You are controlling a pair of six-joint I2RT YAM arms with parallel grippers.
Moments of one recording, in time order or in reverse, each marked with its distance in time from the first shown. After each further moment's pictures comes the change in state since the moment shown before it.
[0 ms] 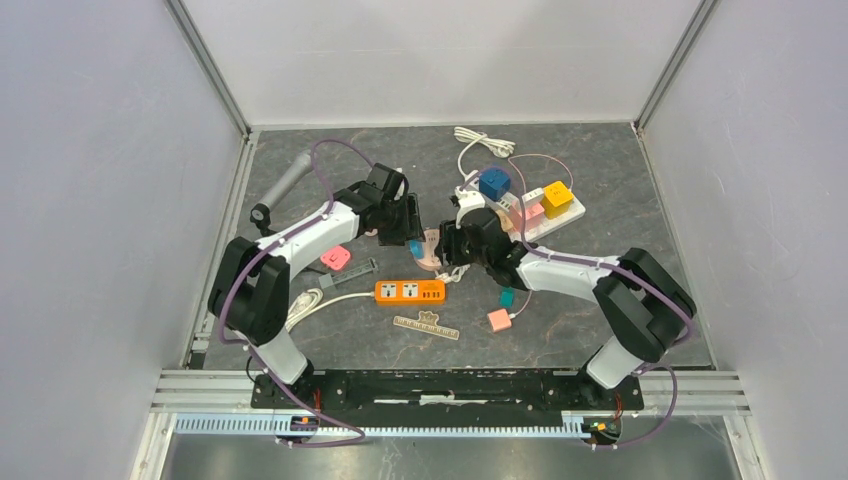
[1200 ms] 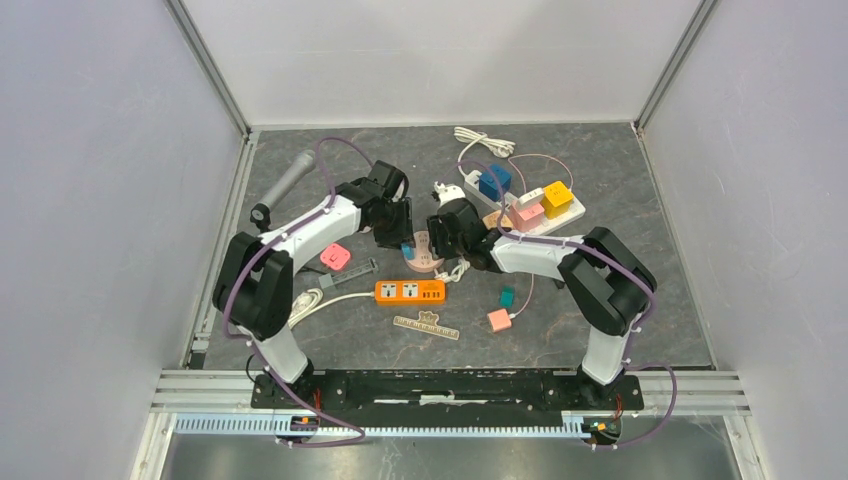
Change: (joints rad) left arm 0.010 0.034 0.053 -0.125 -0.015 0.054; right arm 0.021 0.224 0.216 -0.135 0.068 -0.030
